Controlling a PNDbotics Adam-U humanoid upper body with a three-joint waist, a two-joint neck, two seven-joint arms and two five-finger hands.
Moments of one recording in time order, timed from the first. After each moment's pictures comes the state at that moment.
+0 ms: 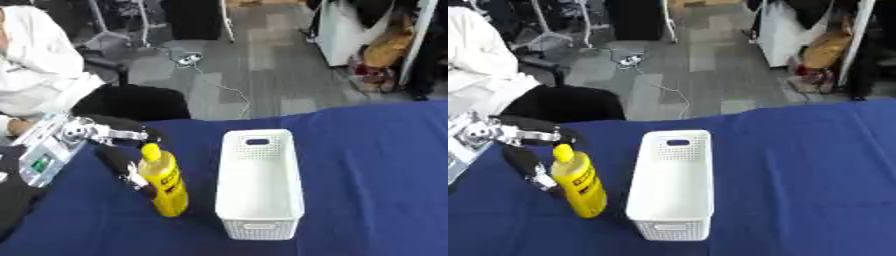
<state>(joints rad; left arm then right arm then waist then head) -0.77 0.91 -0.18 -1.29 -0.45 -0.20 -0.84 -0.59 -0.36 0.07 -1.99 -0.58 -0.58 0.22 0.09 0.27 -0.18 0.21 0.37</state>
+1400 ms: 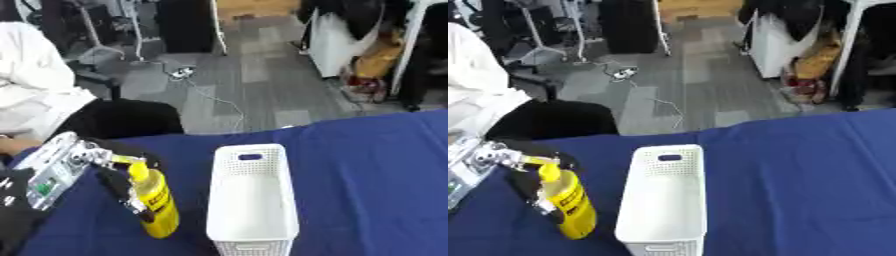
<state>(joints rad) -0.77 0.91 -0.18 -1.26 -0.55 -0.18 -0.87 -0.62 -0.33 0.07 -1.99 -0.60 -0.58 0.23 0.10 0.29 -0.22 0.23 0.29</state>
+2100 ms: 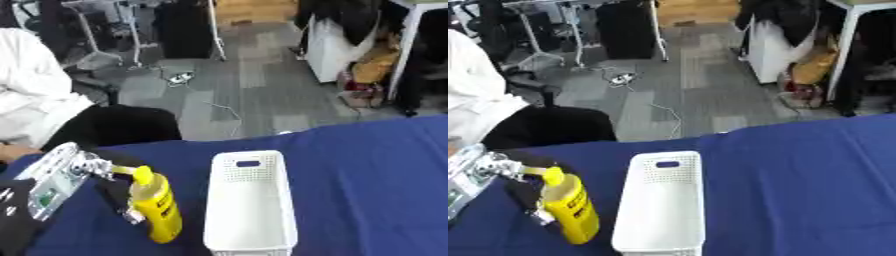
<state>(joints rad) -0.77 0.91 -0.18 -1.23 -0.56 -0.18 -0.87 -0.63 -0.33 0.07 -1.99 -0.60 -0.58 0.23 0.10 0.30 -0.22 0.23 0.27</state>
